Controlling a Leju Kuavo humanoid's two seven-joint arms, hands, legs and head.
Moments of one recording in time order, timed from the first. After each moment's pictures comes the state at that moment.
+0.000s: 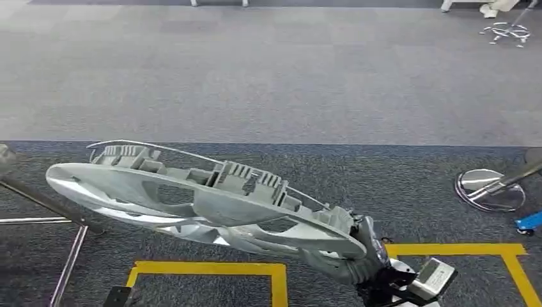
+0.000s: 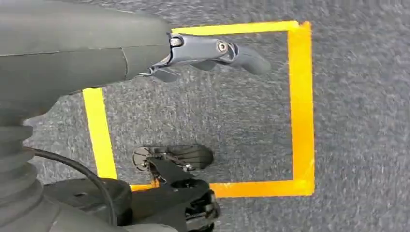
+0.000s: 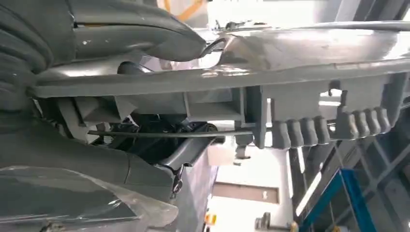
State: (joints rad) left arm 0.18 -0.18 0.27 -0.85 -0.56 0.05 -0.16; right arm 0.14 -0.12 0.45 -1.93 -0.04 0.10 -0.56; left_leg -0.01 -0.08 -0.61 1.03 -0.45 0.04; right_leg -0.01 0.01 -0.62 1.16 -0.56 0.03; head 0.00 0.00
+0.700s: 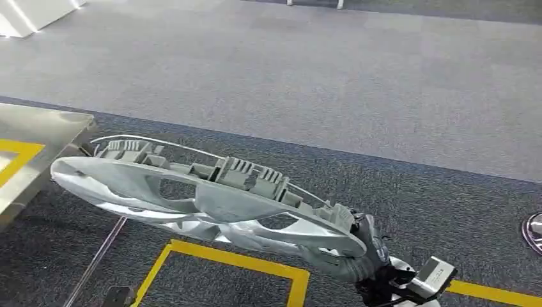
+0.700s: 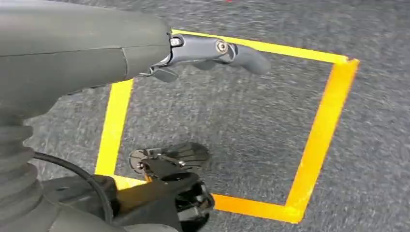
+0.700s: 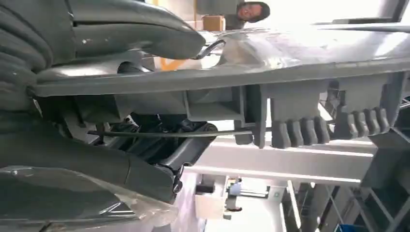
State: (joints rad) left arm 0.18 -0.17 0.27 -0.85 -0.55 0.06 -0.16; right arm 0.14 -0.12 0.45 -1.93 -0.03 0.10 -0.56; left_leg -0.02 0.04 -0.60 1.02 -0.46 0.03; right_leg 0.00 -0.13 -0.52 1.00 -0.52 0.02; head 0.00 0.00
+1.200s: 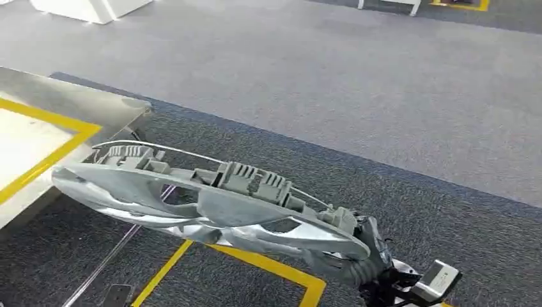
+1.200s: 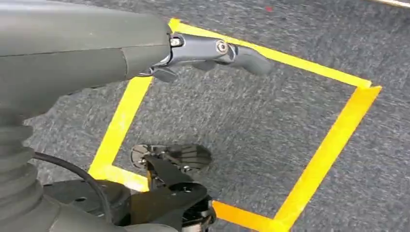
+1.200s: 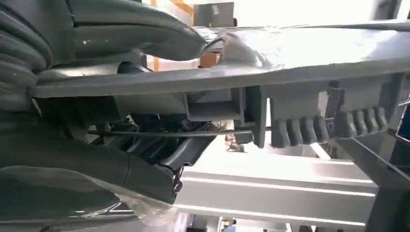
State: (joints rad) left arm 0.18 -0.17 0.27 -0.85 -0.55 0.06 -0.15; right arm 0.14 -0.12 0.45 -1.93 -0.03 0.10 -0.56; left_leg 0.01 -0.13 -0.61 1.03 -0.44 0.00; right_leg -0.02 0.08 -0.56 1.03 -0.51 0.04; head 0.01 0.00
